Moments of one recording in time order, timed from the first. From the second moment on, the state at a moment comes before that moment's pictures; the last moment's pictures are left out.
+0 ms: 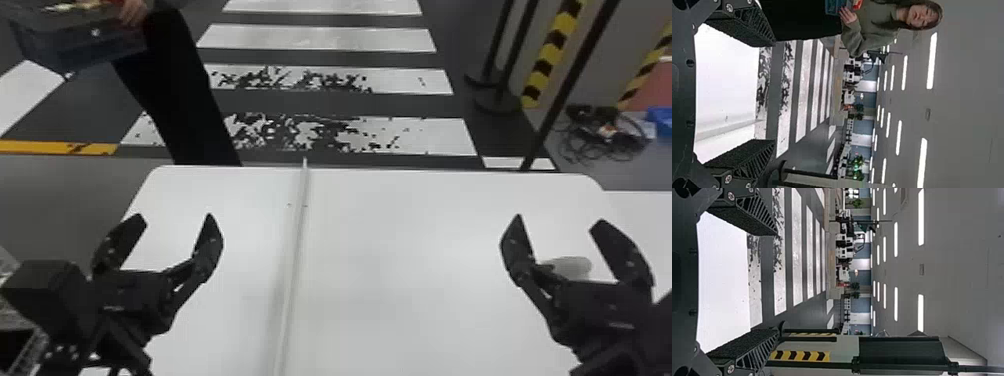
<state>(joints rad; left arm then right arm) 0.59 0.39 -0.05 -2.23 0.35 0.05 0.23 0.63 -0.24 0.04 -2.26 -0.17 0.02 -0.24</state>
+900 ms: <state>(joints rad) 0.60 0.40 -0.05 -2.24 0.30 0.00 0.24 0.63 -0.24 0.04 -2.26 -0.17 0.02 -0.24</state>
